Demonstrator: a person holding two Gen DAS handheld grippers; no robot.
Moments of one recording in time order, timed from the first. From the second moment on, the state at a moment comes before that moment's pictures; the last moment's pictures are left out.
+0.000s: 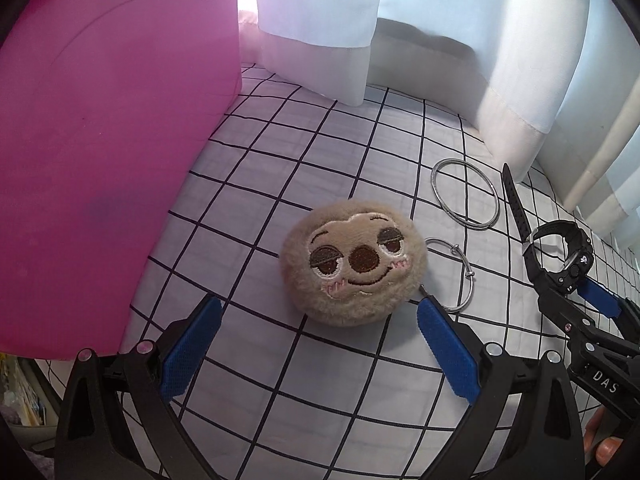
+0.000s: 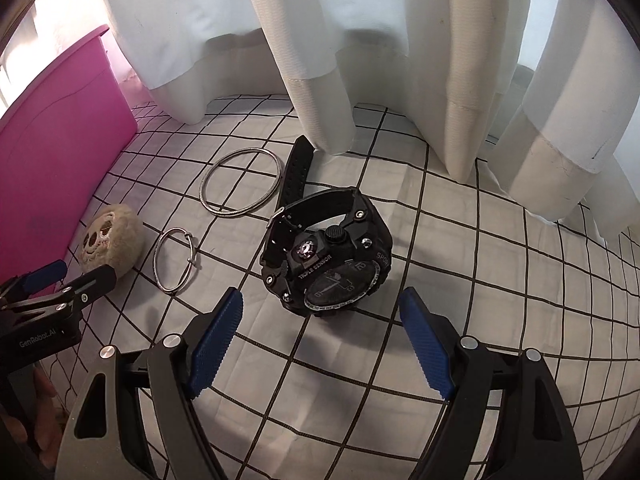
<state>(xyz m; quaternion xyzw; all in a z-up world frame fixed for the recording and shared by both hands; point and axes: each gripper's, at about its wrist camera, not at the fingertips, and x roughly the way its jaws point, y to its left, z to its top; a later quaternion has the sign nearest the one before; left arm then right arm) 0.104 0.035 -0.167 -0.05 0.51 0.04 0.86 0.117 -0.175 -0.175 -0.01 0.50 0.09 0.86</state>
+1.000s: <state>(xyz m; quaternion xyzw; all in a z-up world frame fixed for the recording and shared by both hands) 0.138 0.042 -0.195 -0.07 0.50 0.05 0.86 0.155 -0.163 -0.198 -0.04 0.47 0.06 0.88</state>
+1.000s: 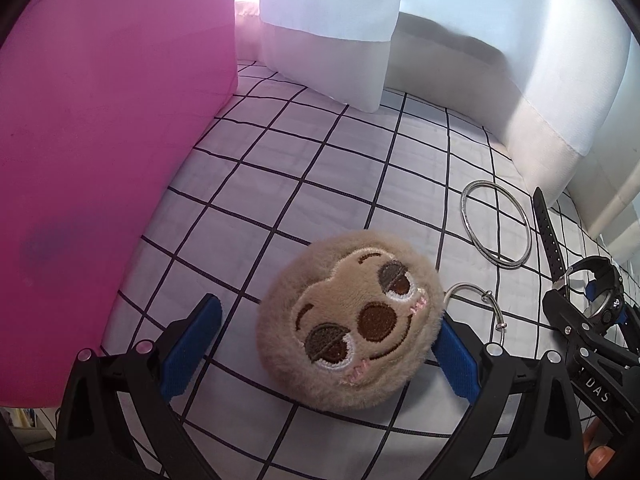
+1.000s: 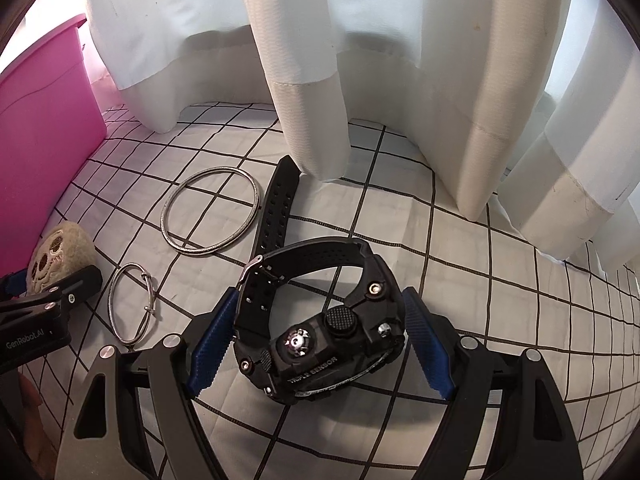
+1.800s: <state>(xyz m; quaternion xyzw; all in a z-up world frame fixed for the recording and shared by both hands) 0.124 0.047 -0.186 -0.06 0.48 0.07 0.87 0.137 -0.170 -0.197 -0.03 0.45 0.09 0.89</state>
